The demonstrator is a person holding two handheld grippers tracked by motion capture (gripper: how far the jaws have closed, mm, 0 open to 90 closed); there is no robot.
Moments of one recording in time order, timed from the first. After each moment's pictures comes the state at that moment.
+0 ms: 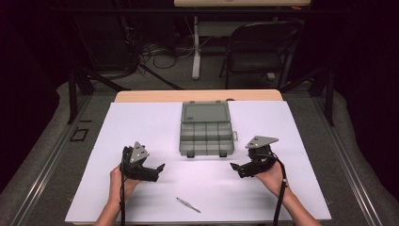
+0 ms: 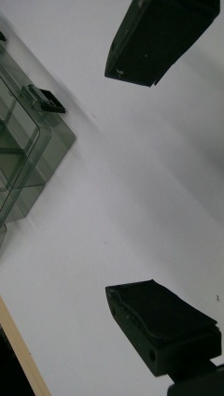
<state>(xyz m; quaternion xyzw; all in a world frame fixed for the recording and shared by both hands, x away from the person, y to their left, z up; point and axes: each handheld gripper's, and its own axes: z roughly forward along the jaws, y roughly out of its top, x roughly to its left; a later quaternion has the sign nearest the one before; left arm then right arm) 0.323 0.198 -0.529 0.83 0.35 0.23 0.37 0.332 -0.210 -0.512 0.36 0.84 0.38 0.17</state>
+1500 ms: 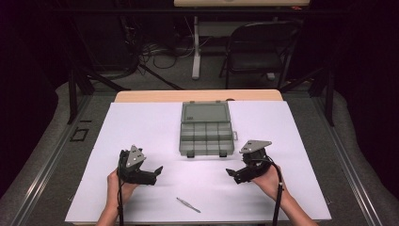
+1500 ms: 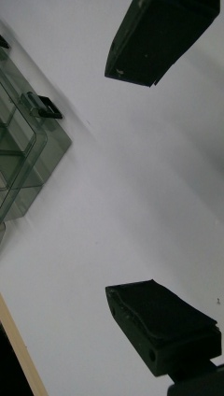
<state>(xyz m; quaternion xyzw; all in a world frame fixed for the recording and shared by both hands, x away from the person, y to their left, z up) 0.312 0.204 -0.529 0.82 0.36 0.23 0.38 0.322 -0.194 -0.511 0.33 0.85 0.37 0.16</state>
